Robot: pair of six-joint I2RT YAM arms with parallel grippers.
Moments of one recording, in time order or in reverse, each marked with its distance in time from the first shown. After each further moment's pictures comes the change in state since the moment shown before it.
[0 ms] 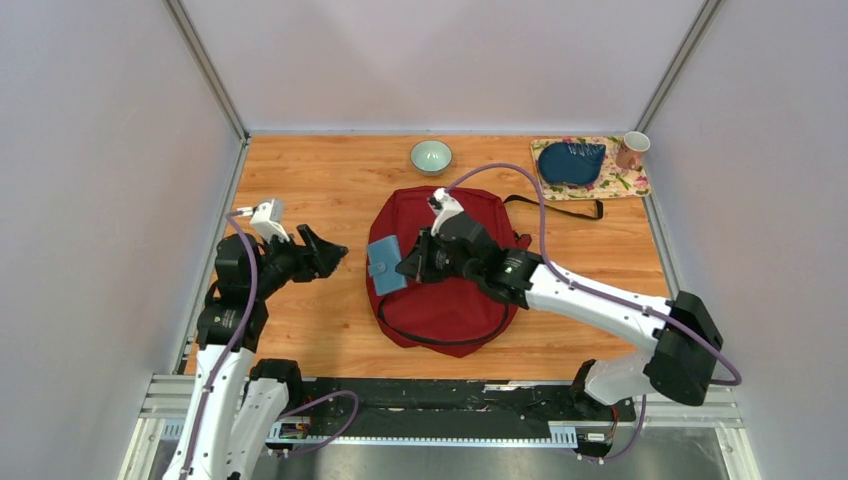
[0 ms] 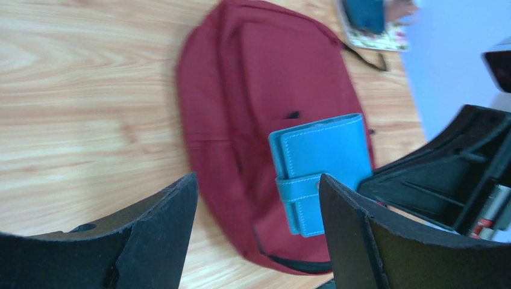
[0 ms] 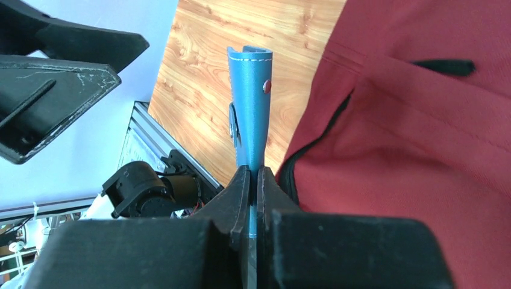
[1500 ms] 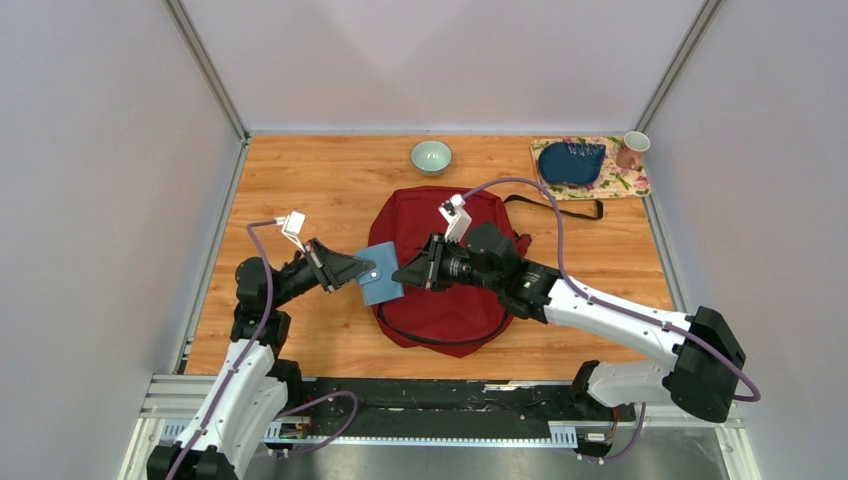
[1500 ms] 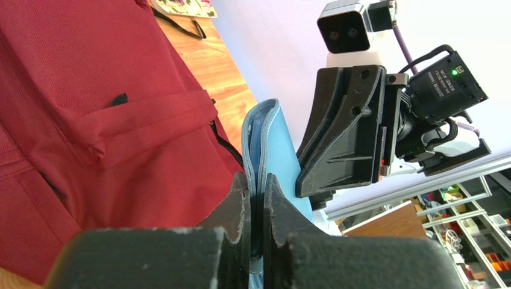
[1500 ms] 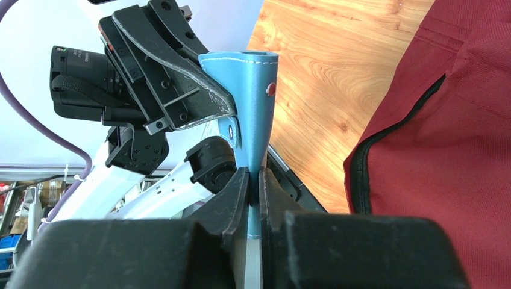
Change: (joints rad) left arm -0.050 0.047 -0.446 0.997 0.516 -0.610; right arm -0.011 -0.169 -0.203 0.240 -0.183 0.172
